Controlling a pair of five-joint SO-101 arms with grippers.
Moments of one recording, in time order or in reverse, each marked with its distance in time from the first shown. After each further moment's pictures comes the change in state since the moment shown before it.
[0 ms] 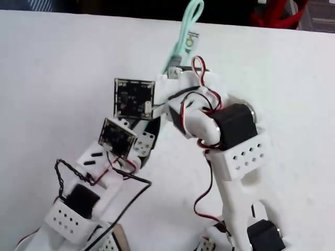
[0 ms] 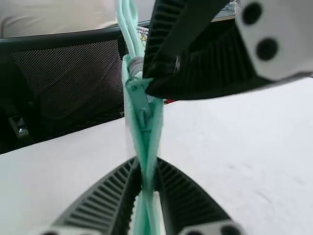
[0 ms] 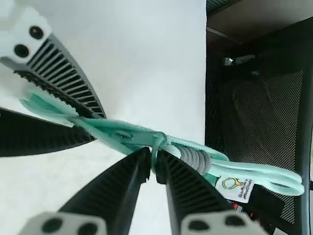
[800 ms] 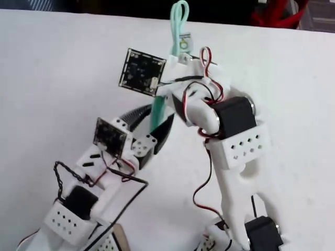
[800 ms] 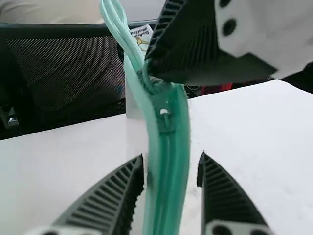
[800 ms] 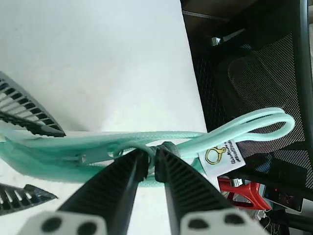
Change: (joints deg) left arm 0.0 -6.2 1.4 0.8 4.0; right arm 3.1 1.5 0.7 -7.0 -11.7
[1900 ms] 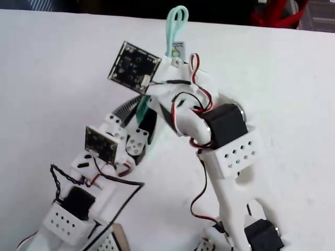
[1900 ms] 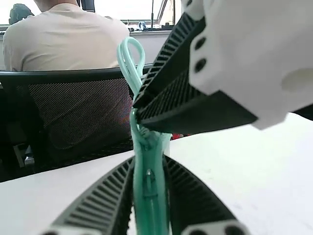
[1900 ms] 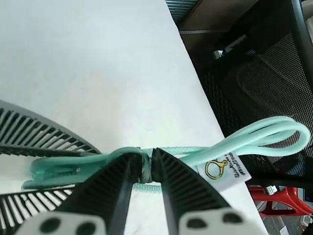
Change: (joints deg) left arm -0.2 -1.2 1.8 -8.2 -3.2; right arm -5.1 -2.5 1.3 -3.9 -15.6
